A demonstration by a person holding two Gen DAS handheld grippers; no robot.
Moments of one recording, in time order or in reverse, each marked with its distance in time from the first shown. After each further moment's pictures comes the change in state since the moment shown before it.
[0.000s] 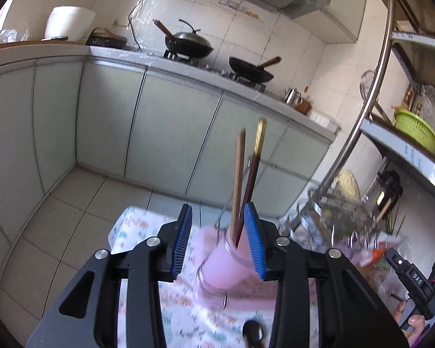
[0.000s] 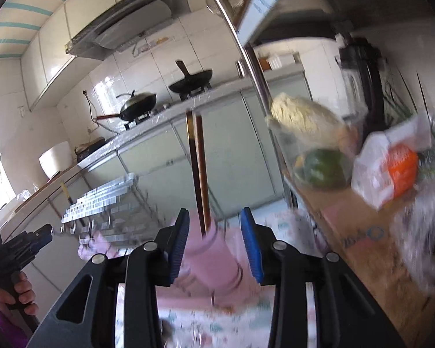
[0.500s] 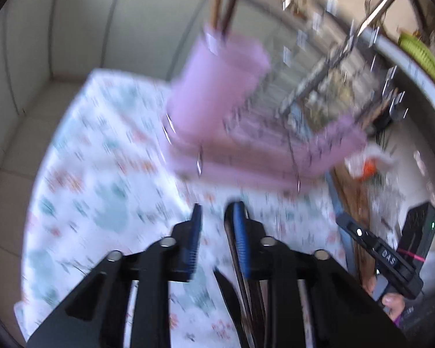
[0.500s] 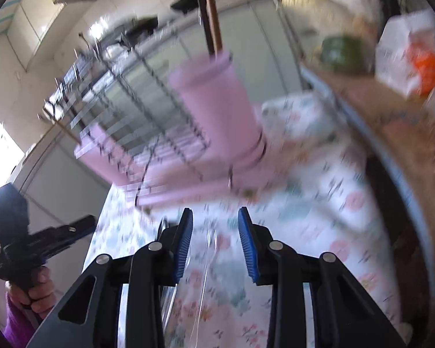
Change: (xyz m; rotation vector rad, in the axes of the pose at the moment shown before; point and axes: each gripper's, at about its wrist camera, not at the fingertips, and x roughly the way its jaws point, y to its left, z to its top) left arm 0.049 -0.010 -0.115 -0.036 0.527 -0.112; right arm 0.038 0.006 -0.097 0.038 0.422 0.072
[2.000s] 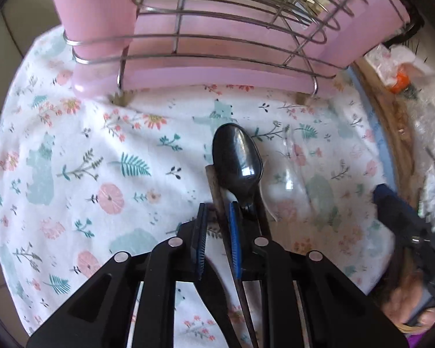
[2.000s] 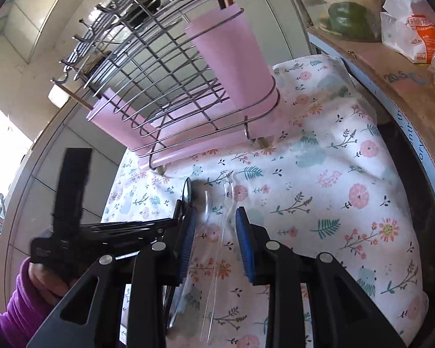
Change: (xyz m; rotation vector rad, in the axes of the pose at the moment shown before) left arm 0.097 -0.059 -0.033 0.210 0.333 0.177; right arm -0.008 0.006 -0.031 0.016 0.093 0.056
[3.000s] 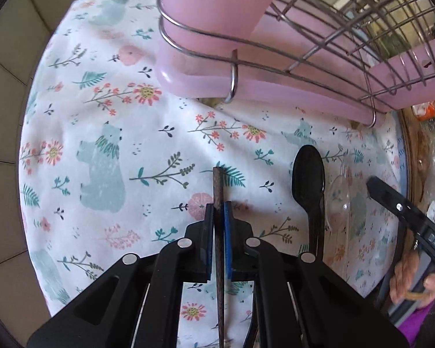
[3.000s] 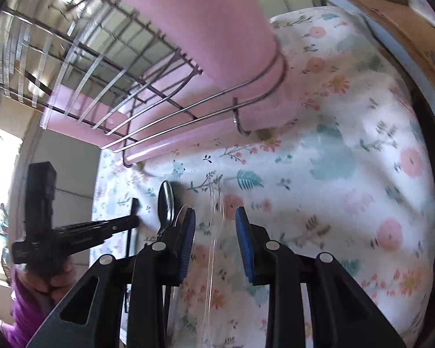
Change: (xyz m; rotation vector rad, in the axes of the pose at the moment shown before) left arm -0.008 0.078 0.034 -0.149 0.177 0.008; right arm 0.076 -0.017 0.048 0.073 0.283 -0.020
